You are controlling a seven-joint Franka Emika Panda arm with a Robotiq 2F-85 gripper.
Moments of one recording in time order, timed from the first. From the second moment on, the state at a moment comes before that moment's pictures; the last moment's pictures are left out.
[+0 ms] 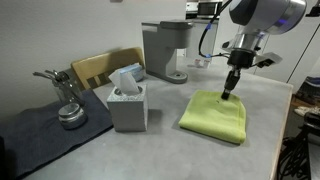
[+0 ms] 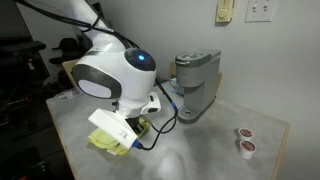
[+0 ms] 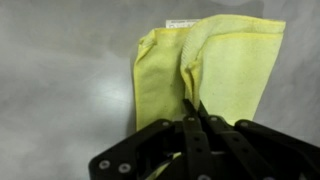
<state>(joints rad) -0.24 0.28 -0.03 -2.40 0.74 2.41 -1.19</state>
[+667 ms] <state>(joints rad) -0.15 0.17 0.02 -2.47 0.79 2.38 -1.19</state>
